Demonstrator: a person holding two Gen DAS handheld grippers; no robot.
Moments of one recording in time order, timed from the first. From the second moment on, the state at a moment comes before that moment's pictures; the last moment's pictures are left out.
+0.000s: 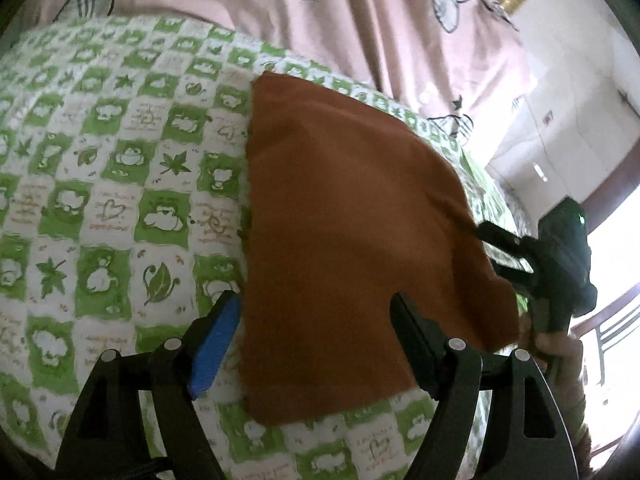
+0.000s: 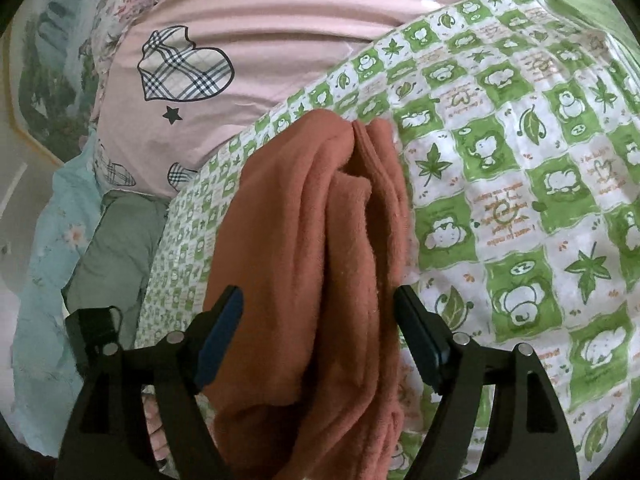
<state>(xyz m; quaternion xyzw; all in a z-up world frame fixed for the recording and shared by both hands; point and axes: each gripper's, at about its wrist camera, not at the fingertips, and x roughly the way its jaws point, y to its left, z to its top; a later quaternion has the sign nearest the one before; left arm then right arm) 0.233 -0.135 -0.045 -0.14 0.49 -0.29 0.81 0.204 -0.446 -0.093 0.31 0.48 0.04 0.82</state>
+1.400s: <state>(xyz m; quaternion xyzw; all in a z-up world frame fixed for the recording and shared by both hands) 0.101 0.098 -0.046 -0.17 0.49 -0.19 0.83 0.166 -0.199 -0.149 0.28 0.53 0.20 0.77</state>
